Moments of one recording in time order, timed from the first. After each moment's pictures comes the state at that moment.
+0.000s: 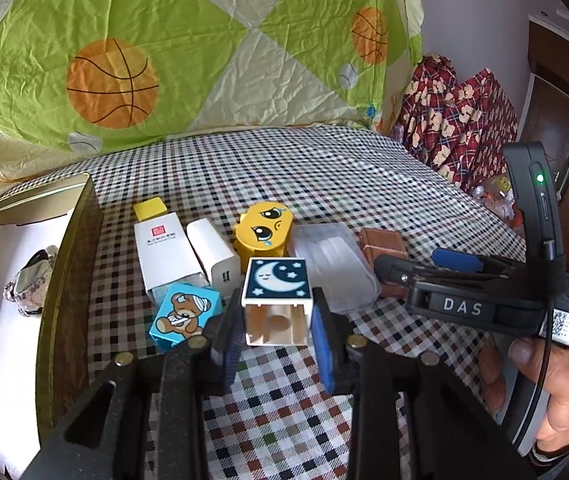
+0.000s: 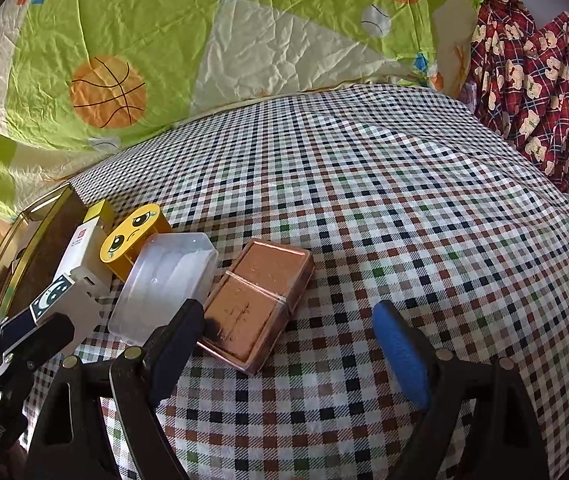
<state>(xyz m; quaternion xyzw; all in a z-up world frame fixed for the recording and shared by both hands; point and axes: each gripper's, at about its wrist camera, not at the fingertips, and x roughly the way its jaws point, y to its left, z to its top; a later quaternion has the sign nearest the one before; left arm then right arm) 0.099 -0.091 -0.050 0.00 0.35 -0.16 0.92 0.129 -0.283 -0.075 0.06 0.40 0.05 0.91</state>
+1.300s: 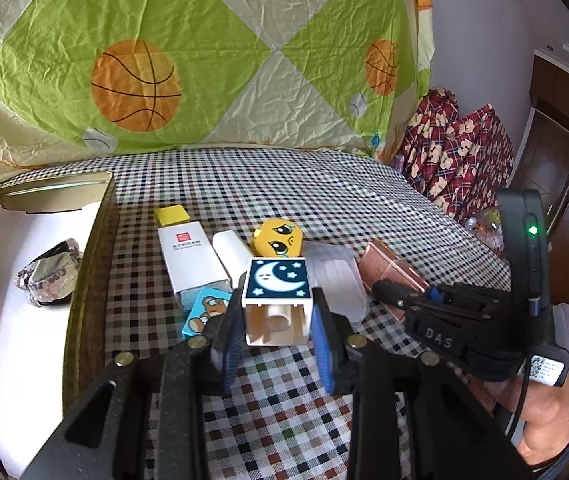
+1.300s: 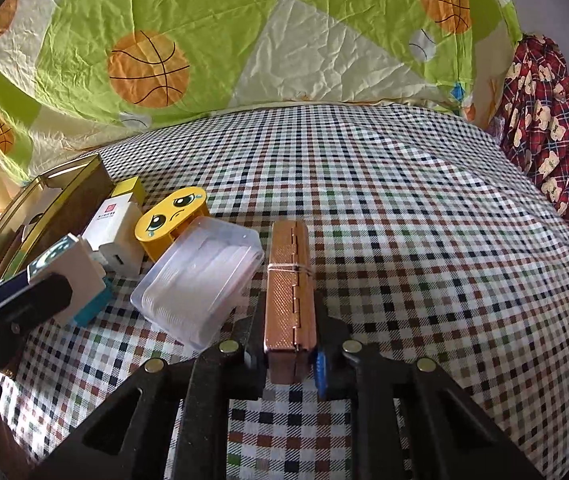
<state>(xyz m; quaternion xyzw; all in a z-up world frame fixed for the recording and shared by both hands) 0.087 -0.061 -0.044 -0.06 0.32 -0.16 0.93 0.116 -0.251 -0.072 0.01 0.38 0.09 0.92</state>
